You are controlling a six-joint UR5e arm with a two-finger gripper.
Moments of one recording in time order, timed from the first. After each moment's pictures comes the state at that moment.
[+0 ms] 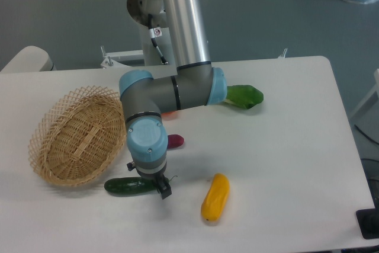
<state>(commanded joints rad) 2.19 -2.17 -1.54 -1.03 1.54 1.19</state>
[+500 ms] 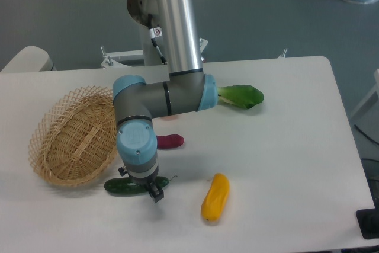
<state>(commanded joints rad) 2.16 -2.20 -1.54 -0.98 1.55 1.12</state>
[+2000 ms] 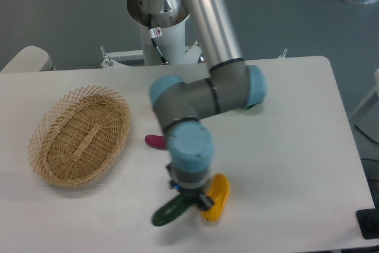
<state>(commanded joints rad) 2.42 -2.27 -1.21 -1.19 1.55 1.29</state>
